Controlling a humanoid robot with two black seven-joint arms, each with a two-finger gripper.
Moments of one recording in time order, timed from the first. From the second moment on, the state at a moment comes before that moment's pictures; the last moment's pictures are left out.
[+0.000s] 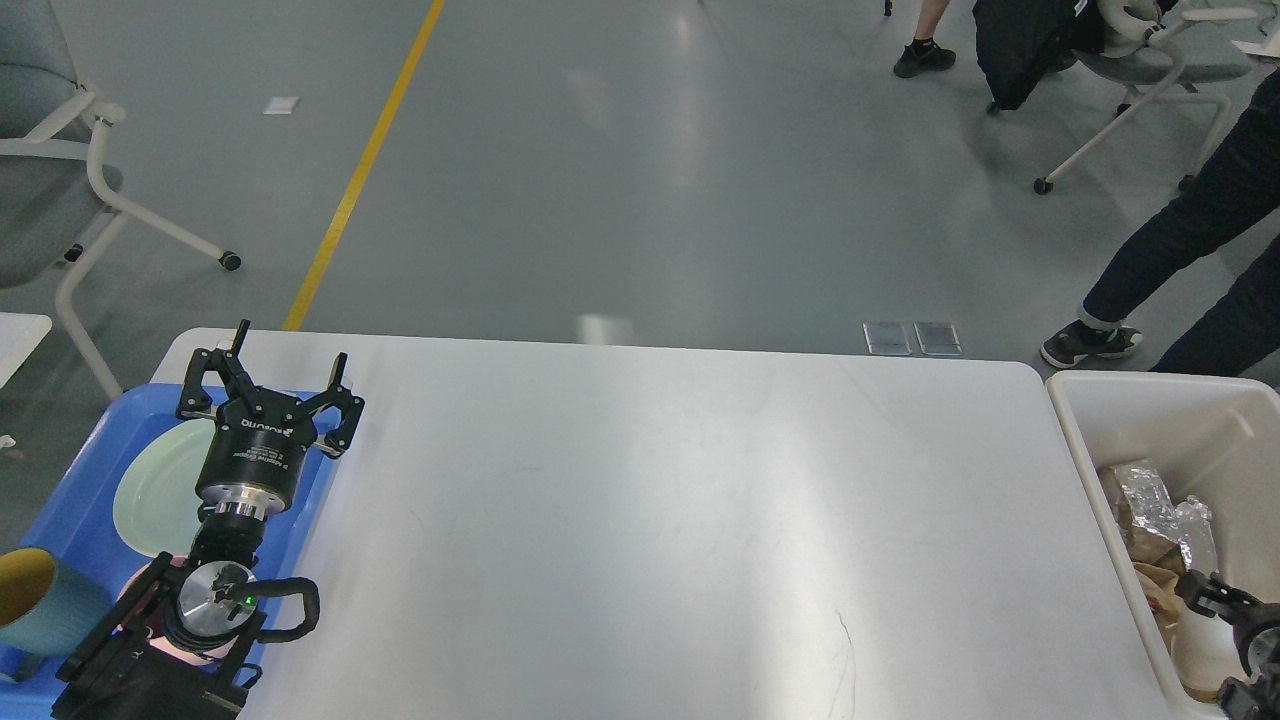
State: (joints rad) left arm -0.31 0.14 -1.35 -0.80 0.19 -0.48 -0.31; right arm 0.48 -0.40 -0.81 0.11 -0.19 -0.24 -0.01
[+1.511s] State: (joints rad) left arm -0.31 0.14 -1.35 -0.80 0.19 -0.48 -0.31; right arm 0.26 -0.14 1.59 1.01 -0.71 0.10 0.14
